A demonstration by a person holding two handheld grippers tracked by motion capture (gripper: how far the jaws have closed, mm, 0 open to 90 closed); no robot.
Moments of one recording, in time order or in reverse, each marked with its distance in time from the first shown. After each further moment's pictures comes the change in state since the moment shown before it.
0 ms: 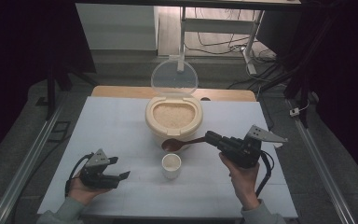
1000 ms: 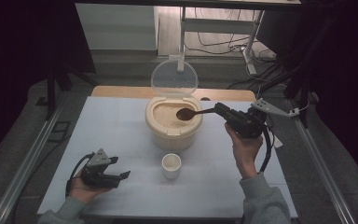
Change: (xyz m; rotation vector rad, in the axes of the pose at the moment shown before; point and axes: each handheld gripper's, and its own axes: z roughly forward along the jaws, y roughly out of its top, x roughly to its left) left arm 0.000 0.000 0.003 0.010 0.011 0.002; right arm -0.042 0.047 0.024 -0.034 -0.221 -0.041
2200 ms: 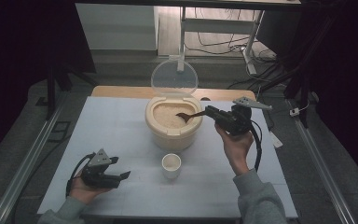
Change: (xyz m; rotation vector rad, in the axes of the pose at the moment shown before) left arm 0.000 0.000 0.001 0.008 0.004 0.011; right arm 0.002 -0.010 0.032 0.158 -0.058 0.013
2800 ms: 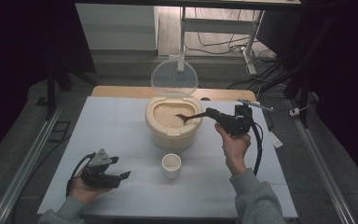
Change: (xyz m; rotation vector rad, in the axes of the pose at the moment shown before) left arm 0.000 0.000 0.001 0.002 0.000 0.004; right arm -0.017 -0.009 0.005 0.017 0.024 0.275
